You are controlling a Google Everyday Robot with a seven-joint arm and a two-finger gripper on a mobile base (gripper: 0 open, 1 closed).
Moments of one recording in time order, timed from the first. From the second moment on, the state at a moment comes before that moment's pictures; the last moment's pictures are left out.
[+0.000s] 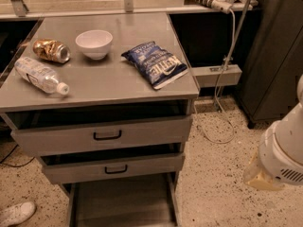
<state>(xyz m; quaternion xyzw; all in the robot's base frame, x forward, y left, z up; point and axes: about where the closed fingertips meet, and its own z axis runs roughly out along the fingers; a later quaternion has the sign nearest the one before) 0.330 -0.221 0.816 -0.56 0.82 0.00 0.07</state>
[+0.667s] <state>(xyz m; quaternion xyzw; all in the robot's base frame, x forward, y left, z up) 0.295 -0.186 0.704 -0.54 0.84 0.06 0.06</state>
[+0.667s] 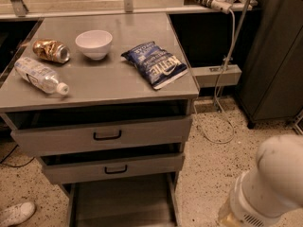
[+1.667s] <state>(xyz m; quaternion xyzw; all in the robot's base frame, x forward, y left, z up) 0.266 -0.155 0.572 -0.51 0.85 0.12 0.04</state>
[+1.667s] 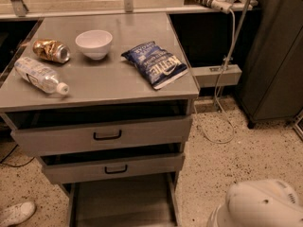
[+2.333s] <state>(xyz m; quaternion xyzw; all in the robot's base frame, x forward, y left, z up) 0.248 -0.132 0.435 -0.45 0.87 0.17 0.01</state>
